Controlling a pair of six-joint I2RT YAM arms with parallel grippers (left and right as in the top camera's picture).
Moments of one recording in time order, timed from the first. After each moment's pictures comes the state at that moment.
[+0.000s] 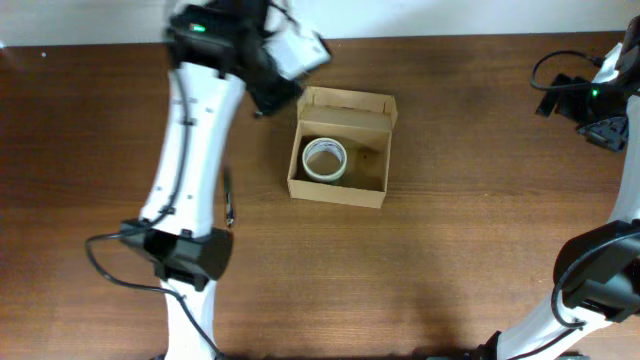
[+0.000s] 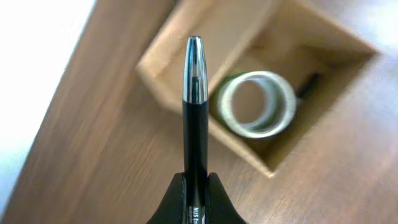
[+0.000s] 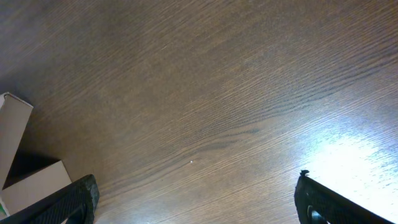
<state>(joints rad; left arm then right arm) -0.35 2.19 2.61 -1.58 0.16 0.77 -0.38 1.95 2.03 -1.36 -0.09 0.18</state>
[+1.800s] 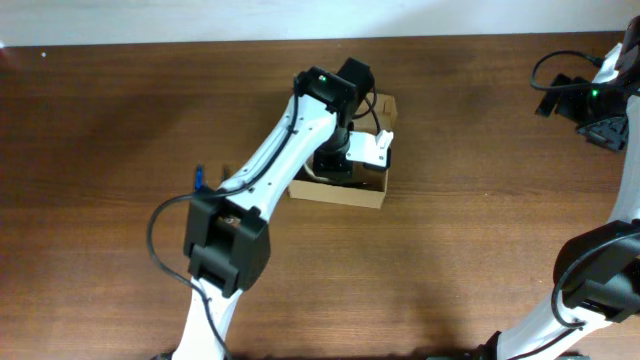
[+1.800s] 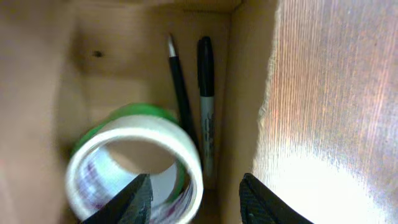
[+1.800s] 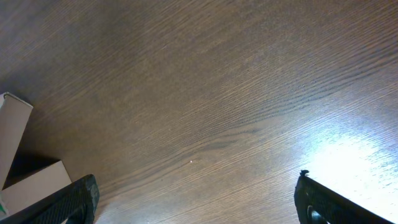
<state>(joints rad) -0.57 2.23 2.14 -1.40 0.10 1.10 -0.38 1.95 2.03 -1.36 -0.09 0.18</state>
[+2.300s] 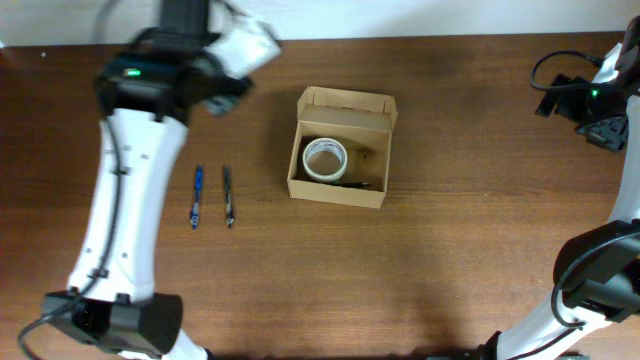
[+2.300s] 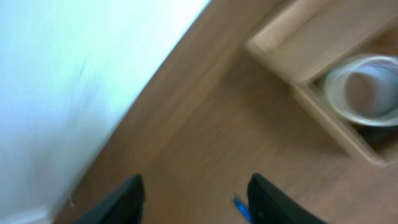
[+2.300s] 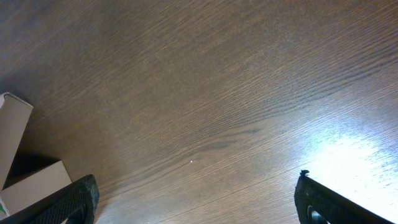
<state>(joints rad) -0.17 1.78 2.04 -1.12 0.00 0.73 -0.38 1.95 2.03 -1.36 -0.09 0.18</state>
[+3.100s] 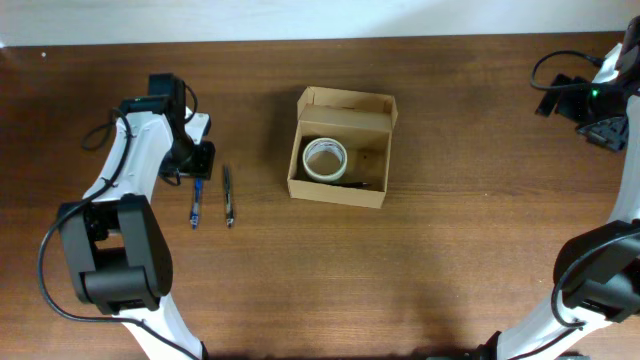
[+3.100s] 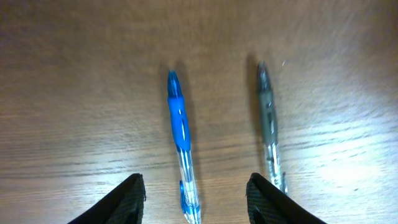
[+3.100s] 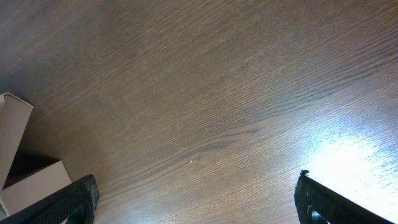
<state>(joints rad) 0.07 1.99 1.54 -1.04 -0.02 0.18 -0.38 1.95 2.03 -1.36 -0.09 0.18</state>
